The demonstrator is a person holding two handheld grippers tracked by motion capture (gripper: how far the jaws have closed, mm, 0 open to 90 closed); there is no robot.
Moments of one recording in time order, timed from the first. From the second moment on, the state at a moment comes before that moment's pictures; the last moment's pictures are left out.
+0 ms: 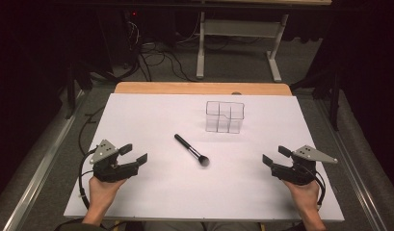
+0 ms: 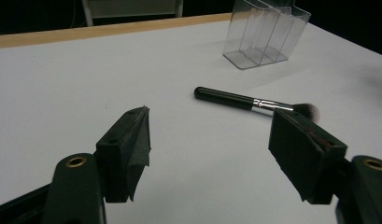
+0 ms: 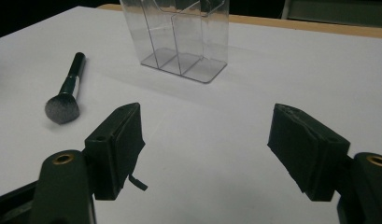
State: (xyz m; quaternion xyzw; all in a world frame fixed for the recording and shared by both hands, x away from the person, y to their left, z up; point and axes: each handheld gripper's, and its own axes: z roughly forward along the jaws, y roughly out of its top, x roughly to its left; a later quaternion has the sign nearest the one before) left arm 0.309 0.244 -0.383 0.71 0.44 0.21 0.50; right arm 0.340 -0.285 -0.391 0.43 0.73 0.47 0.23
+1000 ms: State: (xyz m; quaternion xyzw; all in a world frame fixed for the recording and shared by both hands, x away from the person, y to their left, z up) left arm 0.328 0.230 -0.371 0.71 0.44 0.19 0.51; right arm 0.341 -0.287 -0.391 0.44 0.73 0.48 0.22
